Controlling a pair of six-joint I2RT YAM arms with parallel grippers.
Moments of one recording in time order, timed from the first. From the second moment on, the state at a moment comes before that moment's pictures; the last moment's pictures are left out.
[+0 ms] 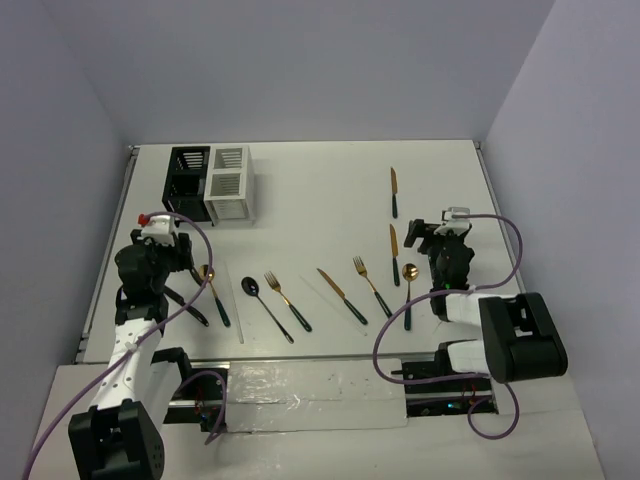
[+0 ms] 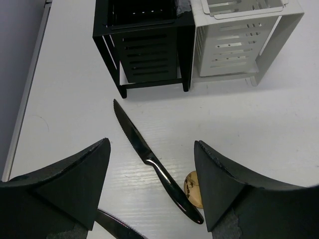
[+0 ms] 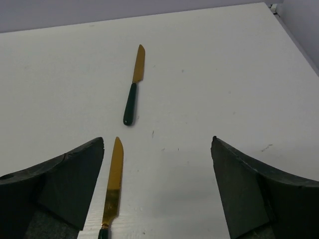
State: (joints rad) left arm 0.16 0.78 0.33 0.20 0.19 0.15; right arm 0.07 1.31 0.19 1.07 0.13 0.10
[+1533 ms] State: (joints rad) left arm 0.16 0.84 0.39 0.11 0.11 0.21; right arm 0.17 2.17 1.69 -0.64 0.17 0.17
